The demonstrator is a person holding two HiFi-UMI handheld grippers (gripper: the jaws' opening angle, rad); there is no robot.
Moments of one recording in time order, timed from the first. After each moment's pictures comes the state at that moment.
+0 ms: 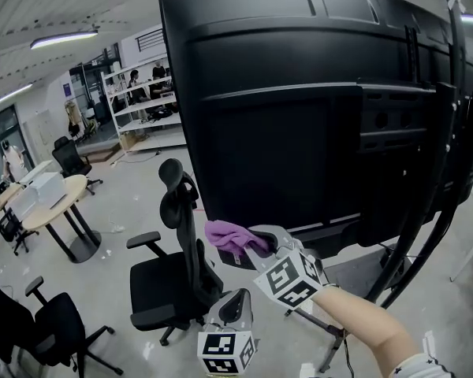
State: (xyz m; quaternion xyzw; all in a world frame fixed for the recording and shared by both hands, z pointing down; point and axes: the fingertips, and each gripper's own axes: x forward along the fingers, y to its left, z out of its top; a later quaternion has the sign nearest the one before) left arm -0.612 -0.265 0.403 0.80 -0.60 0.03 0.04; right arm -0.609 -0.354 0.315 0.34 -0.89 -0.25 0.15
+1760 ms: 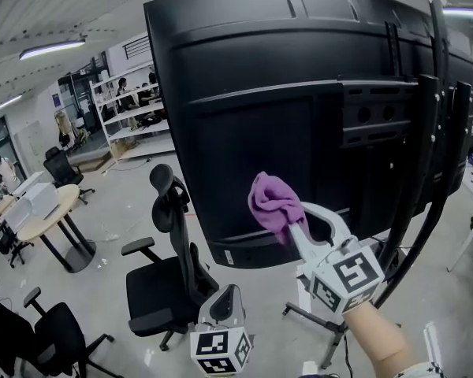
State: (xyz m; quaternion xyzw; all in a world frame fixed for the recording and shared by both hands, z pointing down) left arm -0.622 -0.259 0.380 0.78 -0.62 0.01 0.04; right arm -0.489 -0.306 0.221 0.45 -0.88 -0.13 -0.10
